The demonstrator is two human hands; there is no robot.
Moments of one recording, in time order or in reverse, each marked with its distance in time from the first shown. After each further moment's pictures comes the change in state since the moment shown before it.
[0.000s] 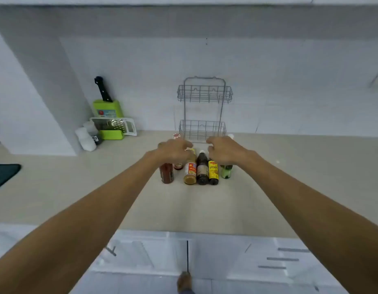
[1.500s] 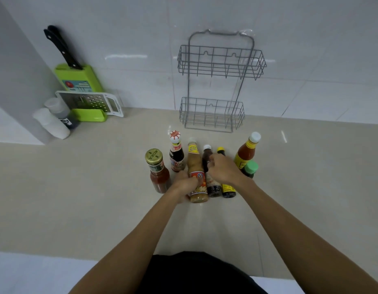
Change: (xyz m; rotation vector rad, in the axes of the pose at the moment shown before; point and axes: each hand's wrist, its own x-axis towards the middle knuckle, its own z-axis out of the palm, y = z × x) left_hand 0.158 -0.079 0.148 -0.969 -0.113 -0.639; right_hand 0.164 0.066 0.116 0.195 -0.155 0.162
